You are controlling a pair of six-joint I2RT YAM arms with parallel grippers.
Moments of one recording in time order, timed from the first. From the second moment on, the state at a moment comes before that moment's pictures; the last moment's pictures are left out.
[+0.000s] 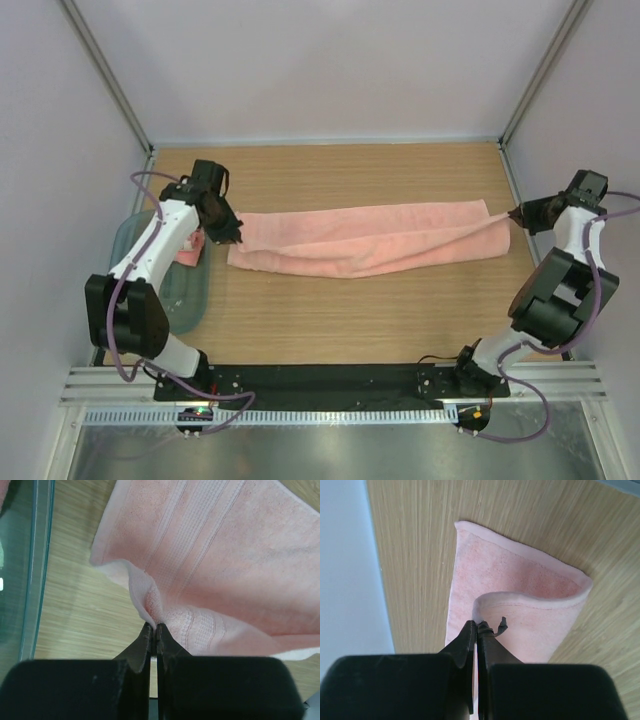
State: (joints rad) left arm -0.18 1.50 1.27 -0.93 0.02 -0.71; right arm -0.60 1.59 1.22 -0.54 -0.29 0.87
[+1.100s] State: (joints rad) left arm -0.09 1.88 1.67 -0.98 -0.02 -0.68; right arm -0.42 1.91 1.53 -0.55 -0.26 0.89
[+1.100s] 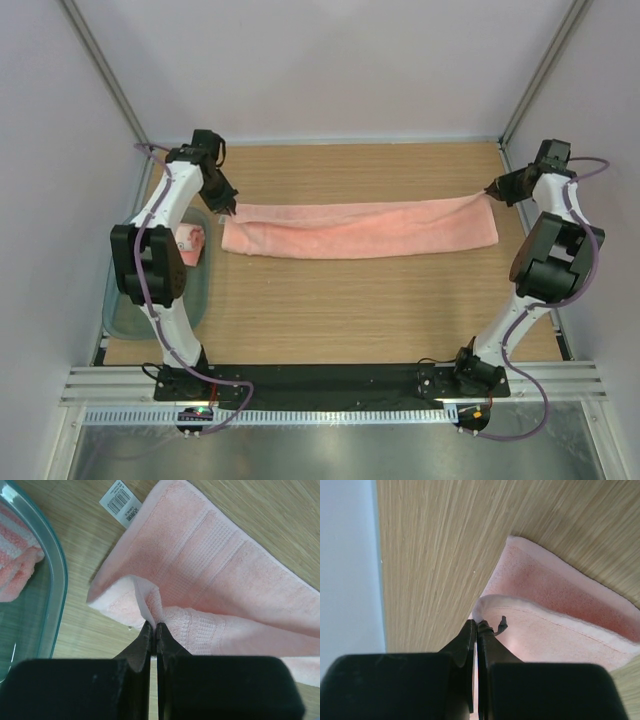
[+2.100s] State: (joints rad) left arm -0.15 1.90 1.82 -1.05 -0.16 -0.68; right arm -0.27 1.66 1.40 -0.52 -0.17 0.71
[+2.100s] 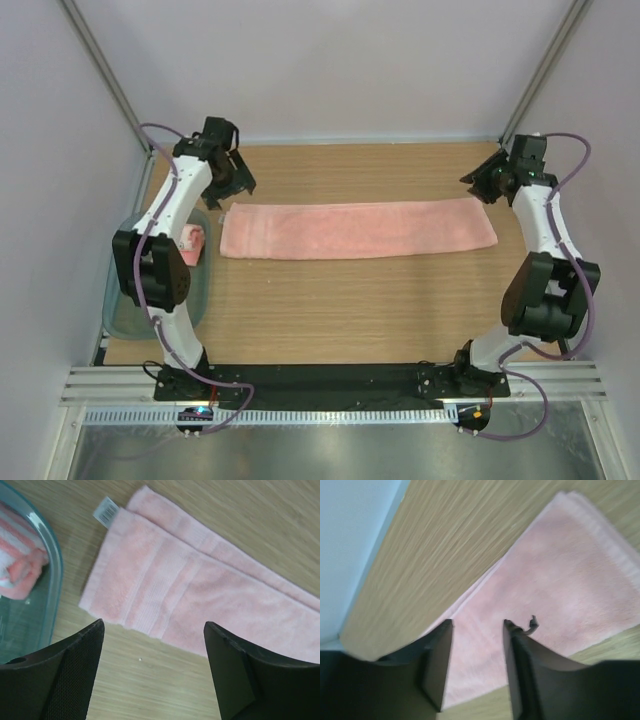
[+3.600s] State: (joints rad) left arm -0.31 1.96 1.39 -0.80 -0.11 -0.68; right arm -0.19 1.45 1.03 -0.49 -0.32 0.60
